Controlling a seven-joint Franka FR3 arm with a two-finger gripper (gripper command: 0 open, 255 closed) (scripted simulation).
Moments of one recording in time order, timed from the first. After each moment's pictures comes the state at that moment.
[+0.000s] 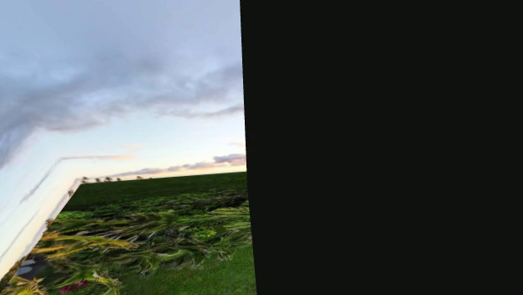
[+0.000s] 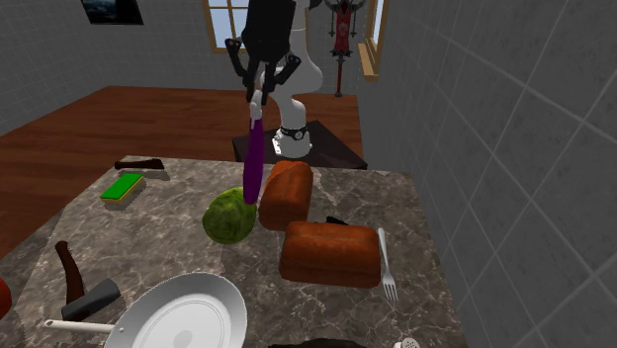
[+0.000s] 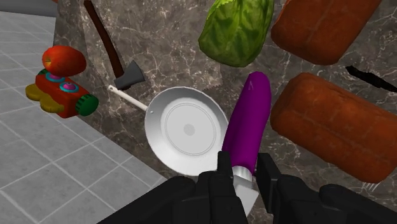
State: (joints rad) arm -0.18 0.04 -0.21 -1.51 -0.26 1.73 -0.26
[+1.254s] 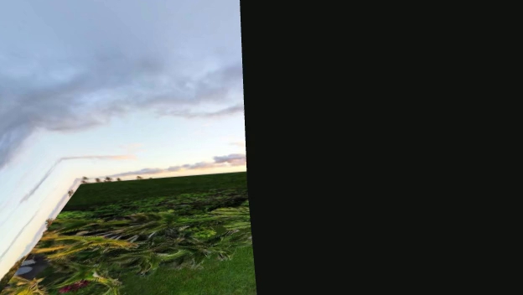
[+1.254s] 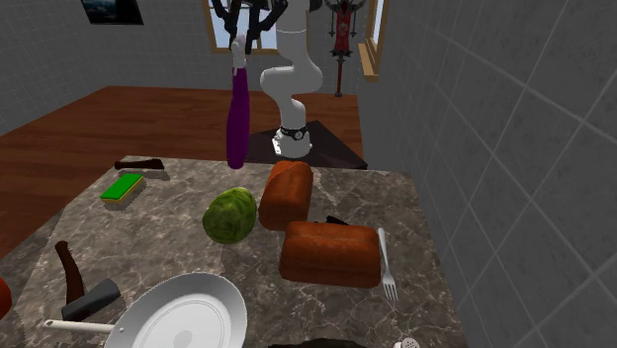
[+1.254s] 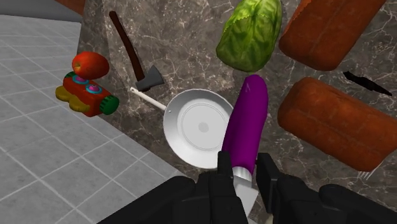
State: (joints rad) arm -0.20 0.10 -0.23 -1.21 -0.23 1.50 -0.36
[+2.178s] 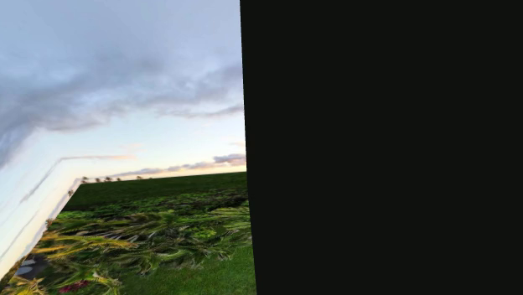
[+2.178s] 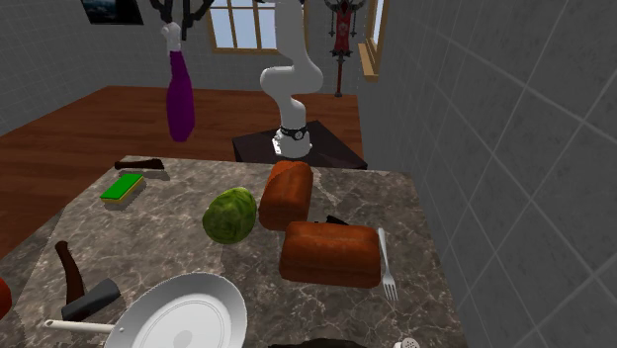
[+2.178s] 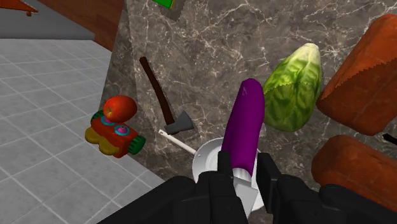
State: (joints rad) arm -0.31 -0.22 -0.36 -1.57 -0.28 1.61 -0.58
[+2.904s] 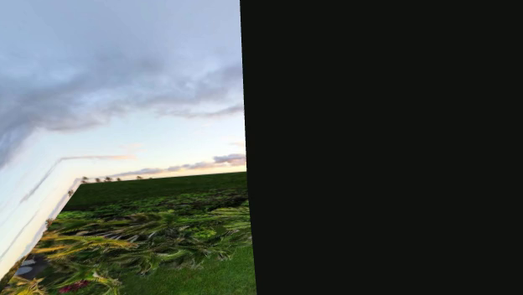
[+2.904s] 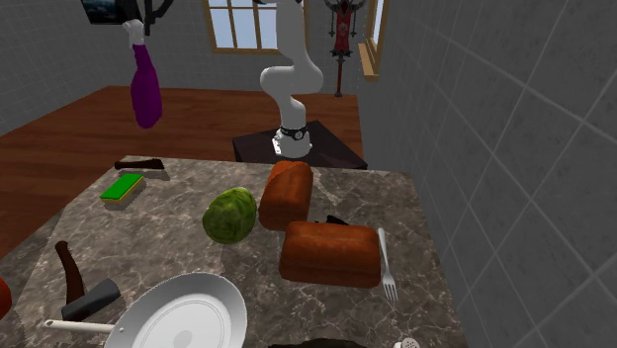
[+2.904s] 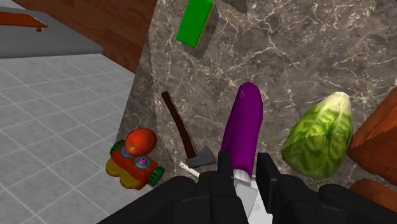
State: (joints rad) arm -0.39 -0.34 -0.51 -1.66 -0.30 1.66 -0.81
